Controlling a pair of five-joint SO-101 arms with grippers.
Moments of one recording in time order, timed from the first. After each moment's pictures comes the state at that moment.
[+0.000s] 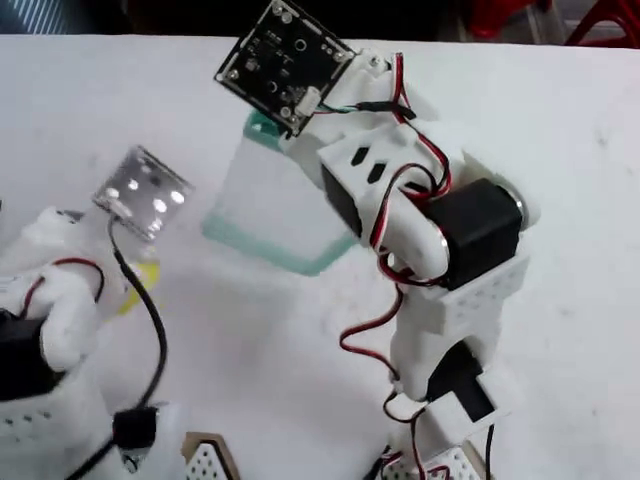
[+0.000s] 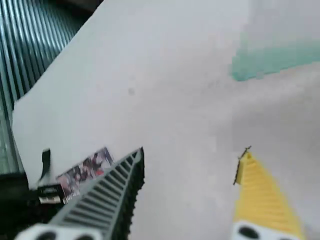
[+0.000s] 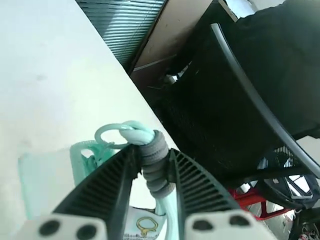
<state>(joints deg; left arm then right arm) -16.9 -52.6 17.8 90.4 -47.6 -31.7 3.9 -72.6 97.4 38.1</state>
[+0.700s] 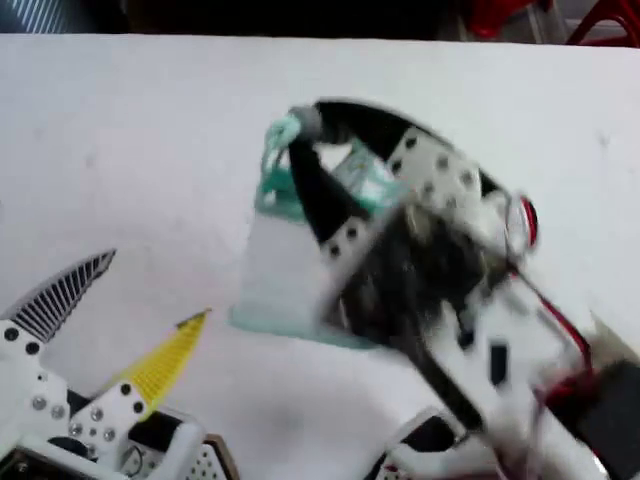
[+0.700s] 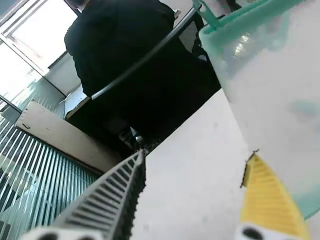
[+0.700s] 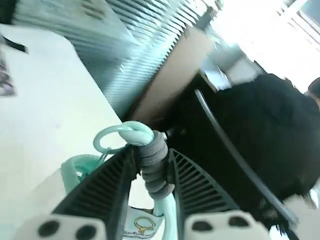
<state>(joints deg) 11.8 -67.7 -8.6 98.1 -34.4 -41.1 -20.5 -61.7 97.4 38.1</state>
